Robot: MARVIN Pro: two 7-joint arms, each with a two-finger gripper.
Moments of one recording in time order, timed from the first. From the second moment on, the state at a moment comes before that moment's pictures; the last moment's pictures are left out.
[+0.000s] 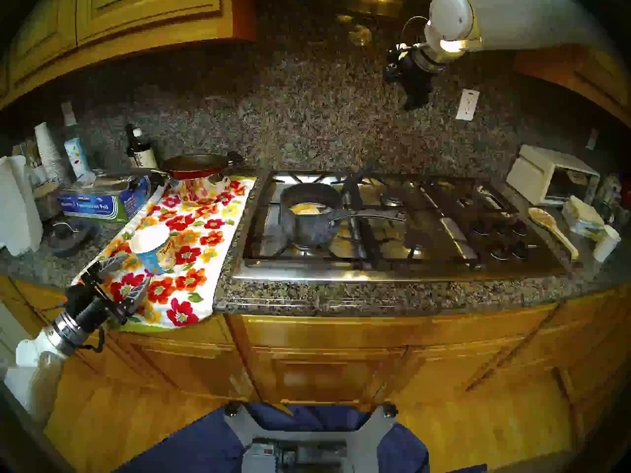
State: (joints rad) left arm 2.18 -0.77 -2.00 -1.39 -0.91 -0.70 -0.94; right arm 0.92 -1.43 -1.37 -1.06 1.04 -0.14 0.45
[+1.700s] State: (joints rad) left arm 2.23 -0.78 -2.06 -1.43 -0.94 -0.66 -0.98; right arm 0.90 -1.32 -1.22 -1.03 1.39 -0.06 0.63
